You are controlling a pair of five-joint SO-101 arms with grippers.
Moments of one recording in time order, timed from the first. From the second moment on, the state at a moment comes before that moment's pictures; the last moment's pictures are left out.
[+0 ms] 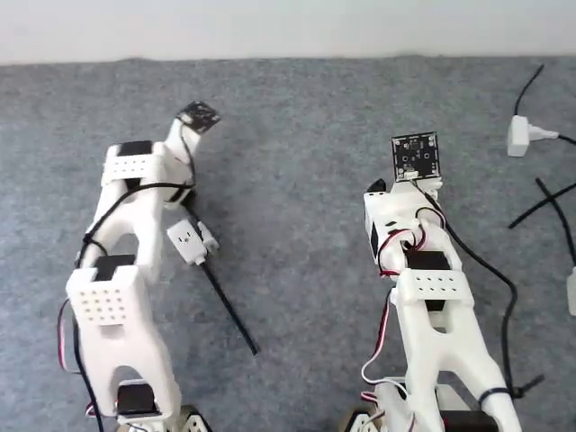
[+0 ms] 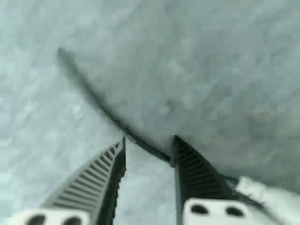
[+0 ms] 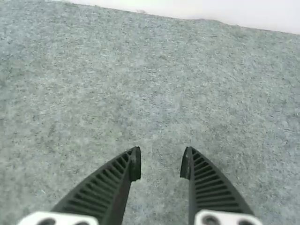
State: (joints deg) left arm -11.1 38.2 -12.6 62.1 -37.7; right arm -2.5 -27.4 57.2 12.4 7.1
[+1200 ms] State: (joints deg) left arm -12.5 18.2 15.7 65.2 -40.2; right arm -2.5 -27.4 57.2 12.4 7.1
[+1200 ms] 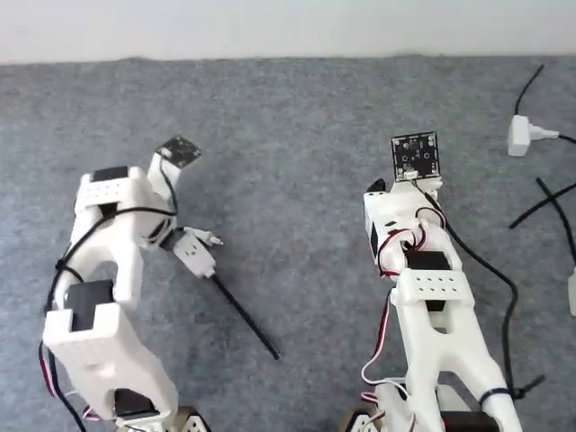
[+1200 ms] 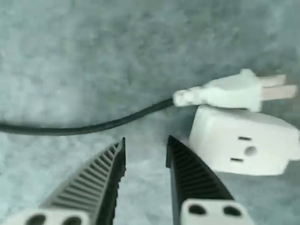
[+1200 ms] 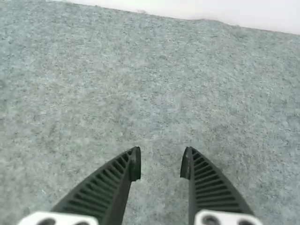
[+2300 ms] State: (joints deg) left arm -7.8 -5.5 36.9 56.0 -76.9; right arm -2.6 -27.4 57.2 12.4 7.1
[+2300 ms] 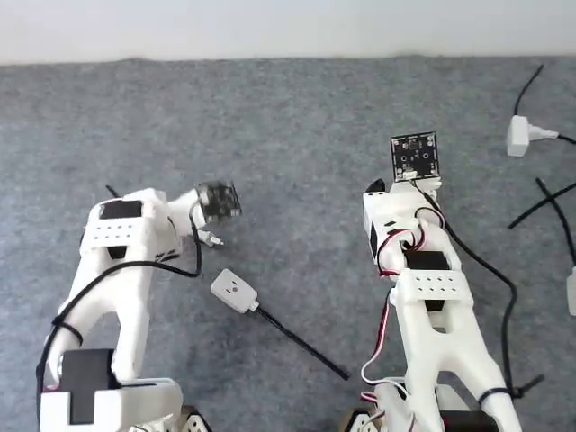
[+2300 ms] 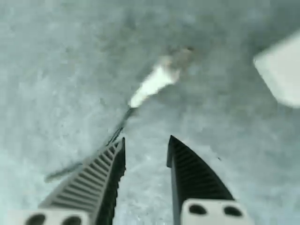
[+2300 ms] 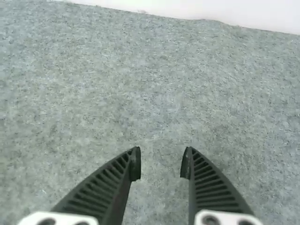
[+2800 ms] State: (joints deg) left arm -5.3 -4.8 33.0 61.1 -90.7; right arm -2.5 -27.4 57.2 12.4 7.1
